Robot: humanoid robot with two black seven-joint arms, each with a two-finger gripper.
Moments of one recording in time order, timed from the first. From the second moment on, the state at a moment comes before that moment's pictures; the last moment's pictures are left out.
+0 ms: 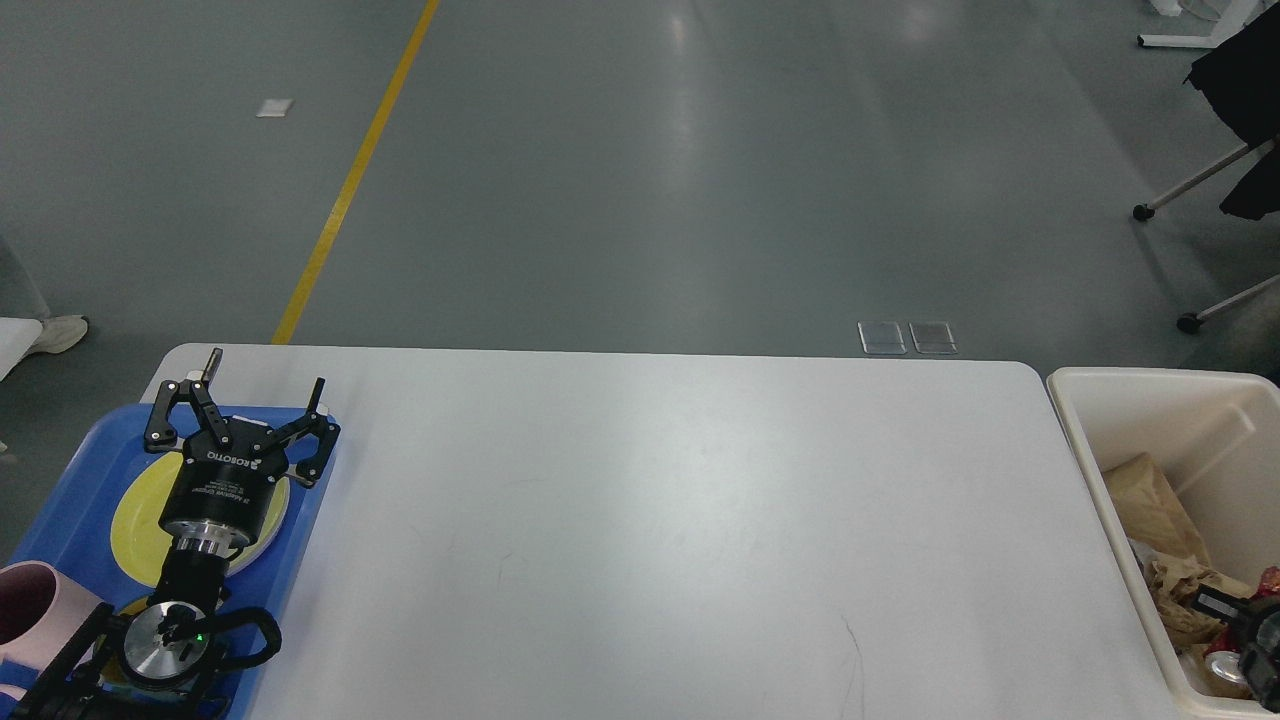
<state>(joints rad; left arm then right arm) -0.22 0.15 -1.48 -0.82 0.12 -0.63 -0.13 0.53 -0.42 -0.96 0.09 -0.08 0.04 -0.01</state>
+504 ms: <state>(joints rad) -0.22 0.15 -1.48 -0.82 0.12 -0.63 -0.13 0.53 -0.41 -0.89 0.10 -0.08 0.00 0.00</state>
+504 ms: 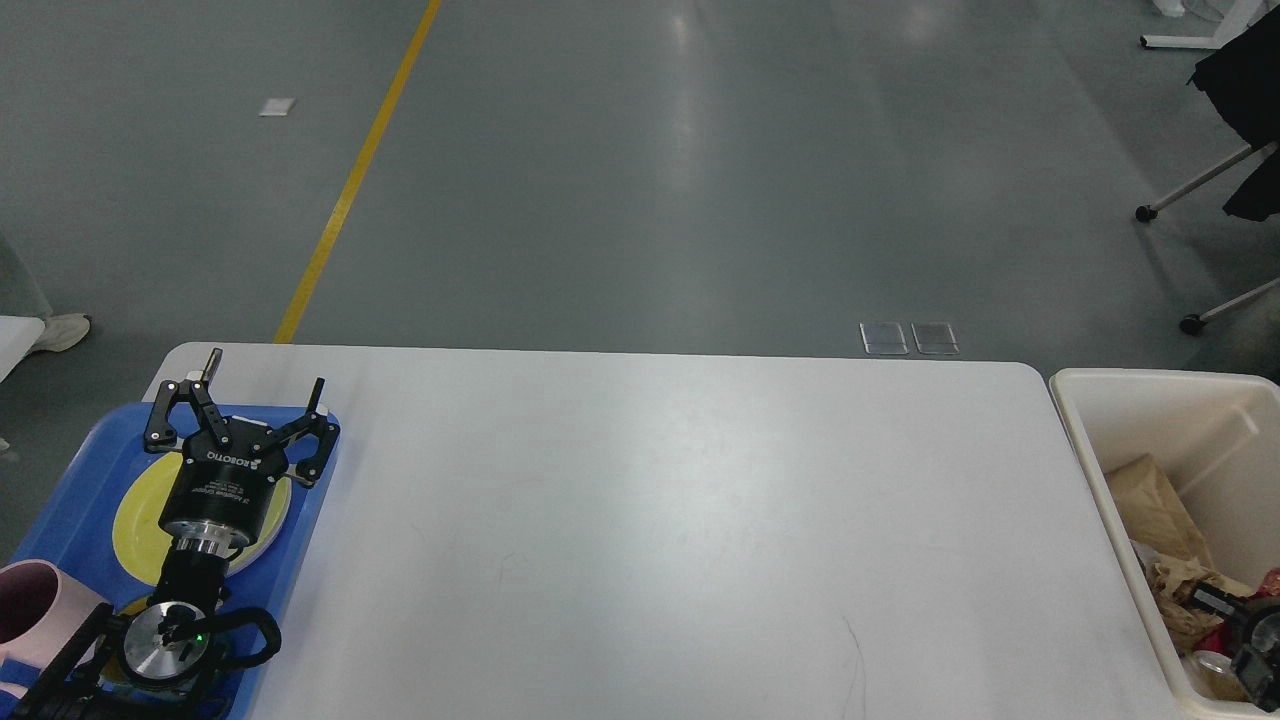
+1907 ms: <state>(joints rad) -0.22 0.15 -1.48 -0.82 0.12 -0.63 -0.13 0.42 -0.41 1.27 0.70 -0.34 0.22 0.15</state>
